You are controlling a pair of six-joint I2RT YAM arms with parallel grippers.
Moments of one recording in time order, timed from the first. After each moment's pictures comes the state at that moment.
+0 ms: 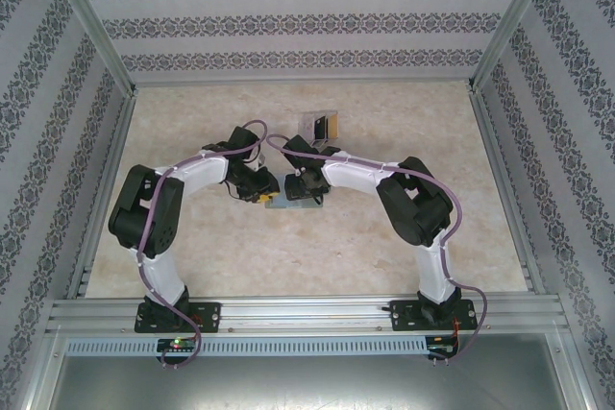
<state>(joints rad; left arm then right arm) -0.34 1.82 1.12 -0.56 0.48 -0.69 0.73 2.06 1.42 -0.57 -0.04 0.52</state>
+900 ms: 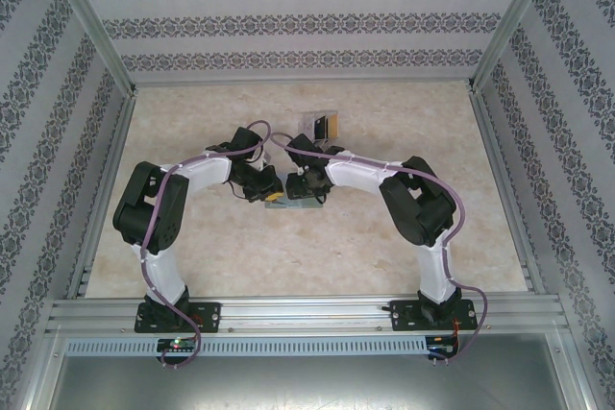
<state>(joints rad) -0.35 1.85 1.12 -0.48 0.56 -0.71 0.71 2.04 1.39 -0.54 -0.10 0.52</state>
